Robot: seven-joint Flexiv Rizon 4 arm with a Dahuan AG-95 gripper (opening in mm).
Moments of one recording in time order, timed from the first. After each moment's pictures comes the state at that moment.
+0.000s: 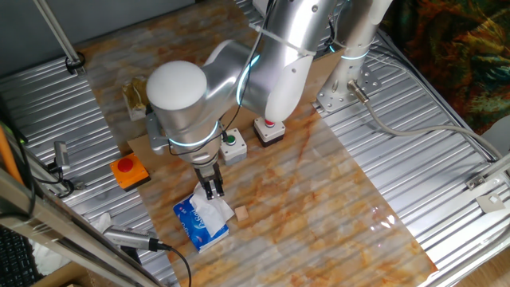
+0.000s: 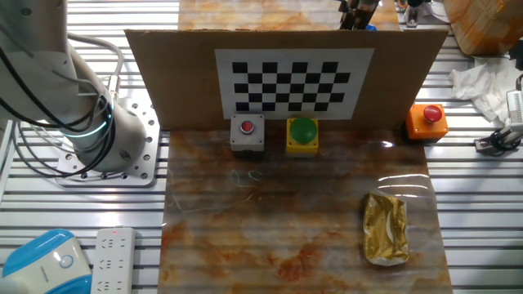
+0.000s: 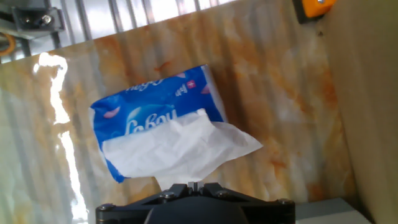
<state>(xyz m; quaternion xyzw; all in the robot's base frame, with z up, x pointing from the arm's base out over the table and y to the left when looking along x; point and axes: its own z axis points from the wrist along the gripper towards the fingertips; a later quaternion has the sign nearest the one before) 0.553 0.215 0.090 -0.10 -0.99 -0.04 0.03</state>
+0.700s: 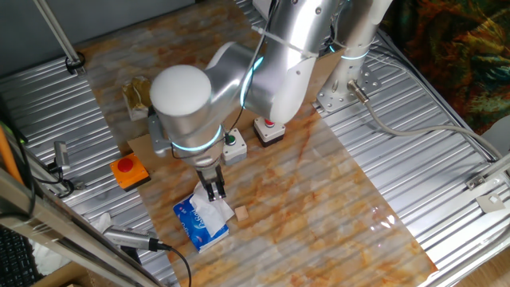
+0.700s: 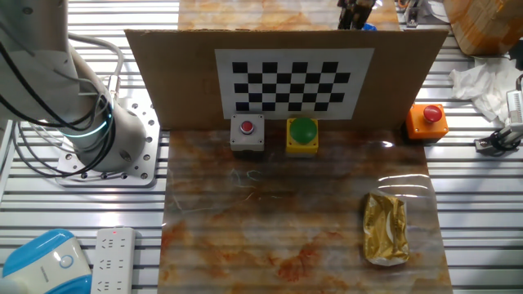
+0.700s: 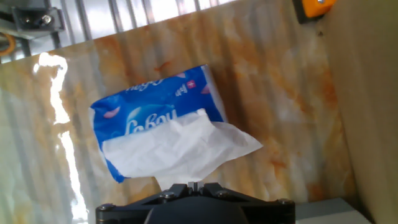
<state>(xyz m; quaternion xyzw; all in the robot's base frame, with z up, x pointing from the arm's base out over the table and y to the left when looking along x) 0.546 0.226 0.094 -0.10 -0.99 -0.02 0.03</state>
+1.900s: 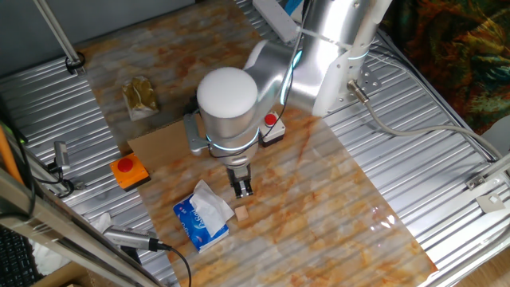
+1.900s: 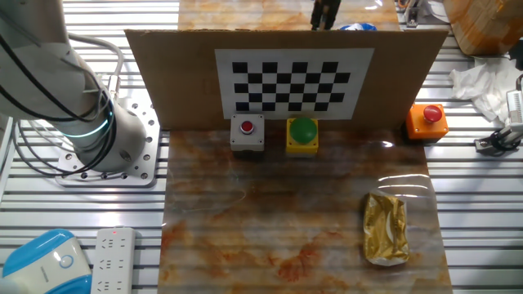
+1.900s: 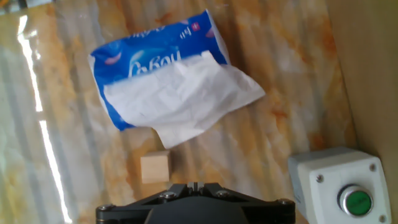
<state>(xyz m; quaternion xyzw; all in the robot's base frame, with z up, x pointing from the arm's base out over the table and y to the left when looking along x) 0.486 0.238 0.087 -0.11 -0.99 -0.01 0.02</state>
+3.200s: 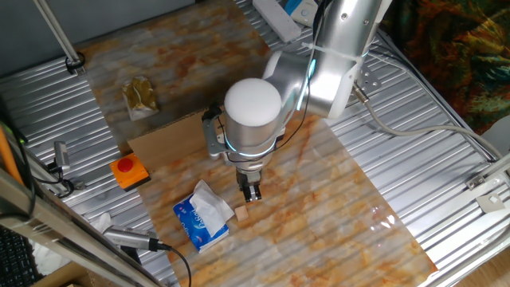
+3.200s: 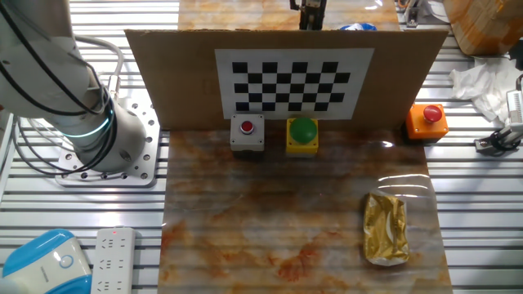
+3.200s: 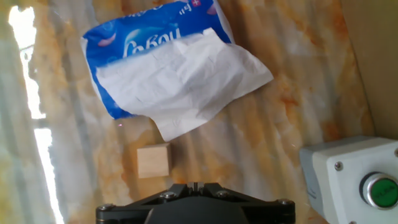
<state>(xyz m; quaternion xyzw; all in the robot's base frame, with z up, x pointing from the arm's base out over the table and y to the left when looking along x) 0.473 0.244 0.051 -0.11 -0.99 -0.01 -0.01</state>
